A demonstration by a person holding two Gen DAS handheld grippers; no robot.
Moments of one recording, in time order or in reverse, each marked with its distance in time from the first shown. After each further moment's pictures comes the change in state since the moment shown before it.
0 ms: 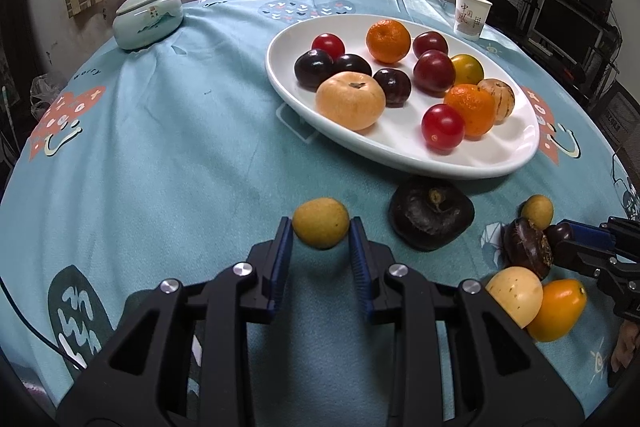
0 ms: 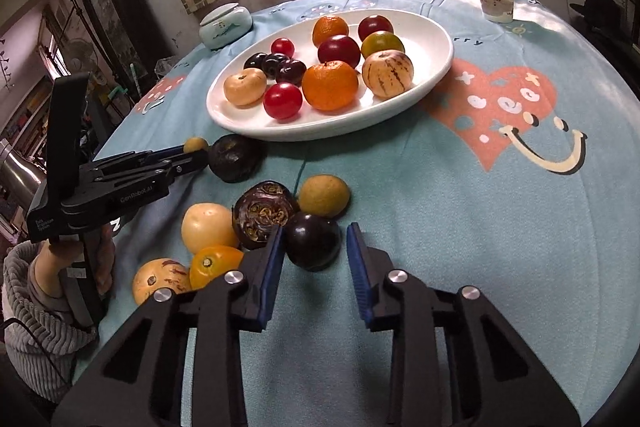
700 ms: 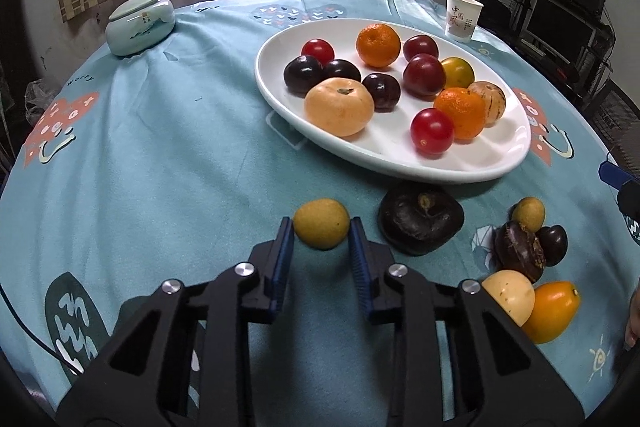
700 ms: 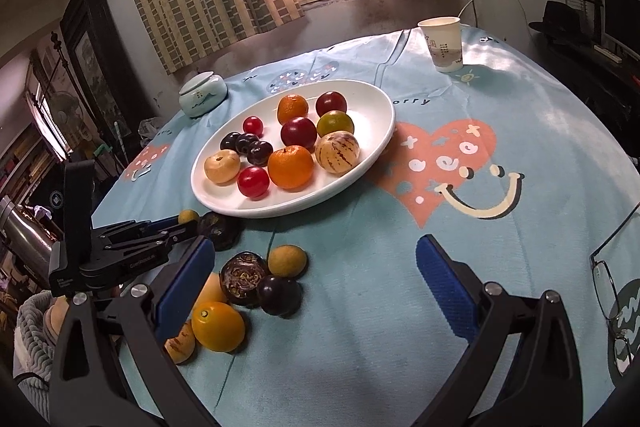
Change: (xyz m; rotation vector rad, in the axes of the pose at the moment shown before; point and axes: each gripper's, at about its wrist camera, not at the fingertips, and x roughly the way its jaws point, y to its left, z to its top) left arm -0.002 -0.003 0.002 0.012 -0.015 -0.014; right arm -0.045 -0.017 0.015 0.073 -0.204 -0.077
